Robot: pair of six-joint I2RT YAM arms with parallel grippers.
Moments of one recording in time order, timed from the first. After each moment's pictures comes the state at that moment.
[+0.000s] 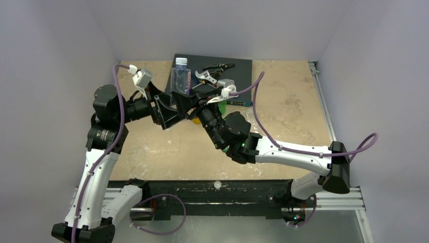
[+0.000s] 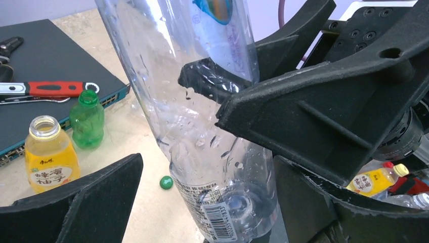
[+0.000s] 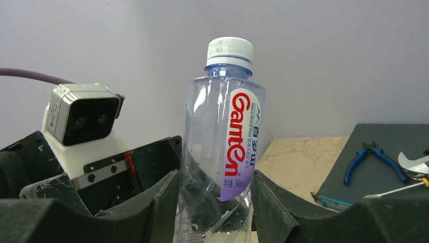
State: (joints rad) left arm -0.15 0.88 1.13 -0.32 0.97 -0.38; right arm 1.27 1.45 1.29 0.57 0.69 0.30
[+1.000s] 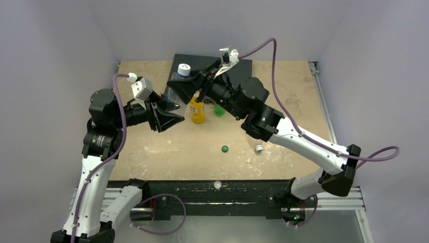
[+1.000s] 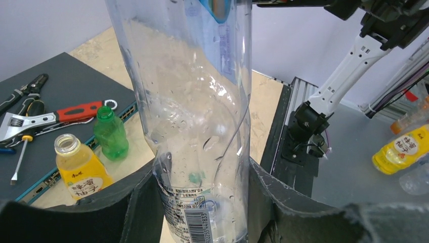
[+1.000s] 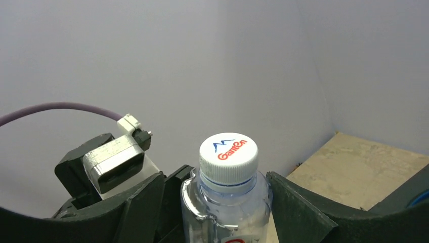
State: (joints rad) left arm -0.15 0.84 1.14 -0.38 1.02 -0.13; right arm 1.06 1.42 1.54 0.19 0.11 0.45
